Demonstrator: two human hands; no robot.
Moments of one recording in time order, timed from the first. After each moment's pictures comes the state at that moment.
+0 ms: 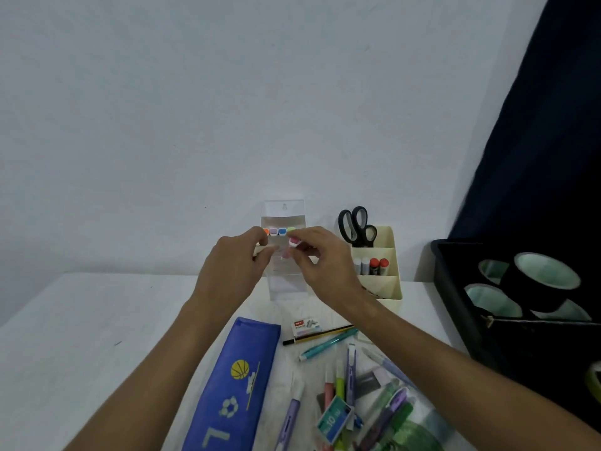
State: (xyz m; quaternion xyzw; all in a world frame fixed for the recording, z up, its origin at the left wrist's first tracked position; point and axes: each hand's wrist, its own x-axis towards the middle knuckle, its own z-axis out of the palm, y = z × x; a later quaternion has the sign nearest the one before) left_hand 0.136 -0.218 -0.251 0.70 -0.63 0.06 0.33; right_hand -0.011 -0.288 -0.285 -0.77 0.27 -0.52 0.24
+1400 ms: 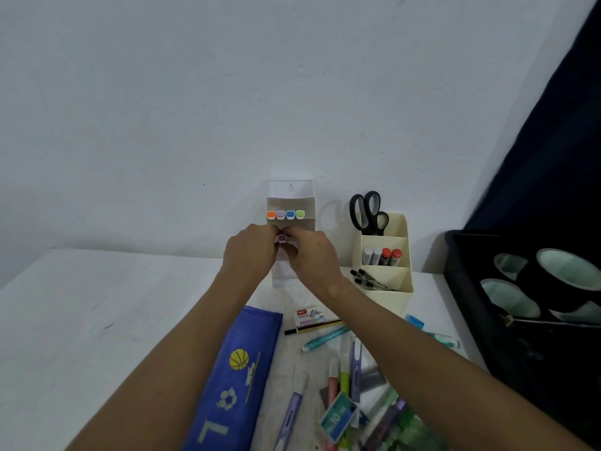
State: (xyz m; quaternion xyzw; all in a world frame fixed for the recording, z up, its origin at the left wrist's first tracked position) left_hand 0.150 -0.293 -0.306 0.78 -0.62 0.05 0.11; right_hand 0.035 -0.330 -0.333 -0.83 0.39 -0.38 0.13
